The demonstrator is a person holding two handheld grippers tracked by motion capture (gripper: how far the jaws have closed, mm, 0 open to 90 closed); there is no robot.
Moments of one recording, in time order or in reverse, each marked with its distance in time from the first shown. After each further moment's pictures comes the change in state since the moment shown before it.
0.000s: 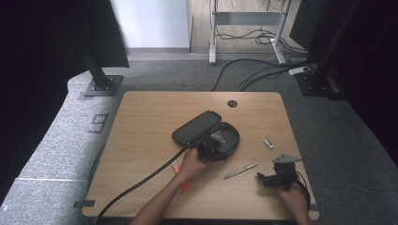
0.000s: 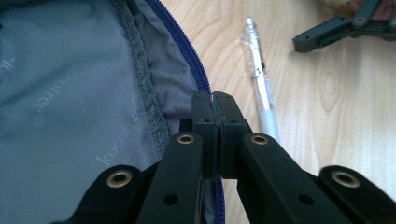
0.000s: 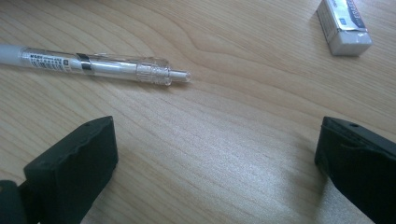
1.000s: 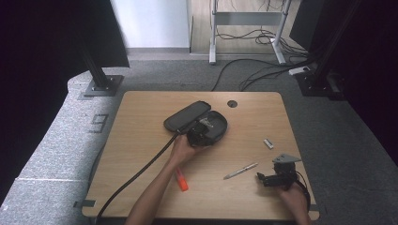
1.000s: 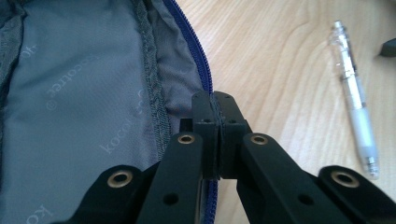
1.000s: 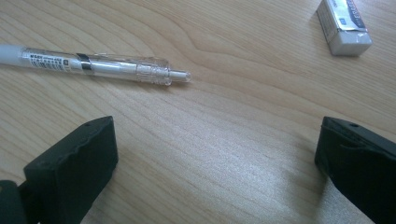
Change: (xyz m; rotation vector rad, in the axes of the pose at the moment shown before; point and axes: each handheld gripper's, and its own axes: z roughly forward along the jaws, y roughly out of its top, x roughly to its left) left arm 0.061 -0.002 -0.023 0.016 0.092 -0.064; right arm 0.000 0.000 0.000 0.000 0.000 0.000
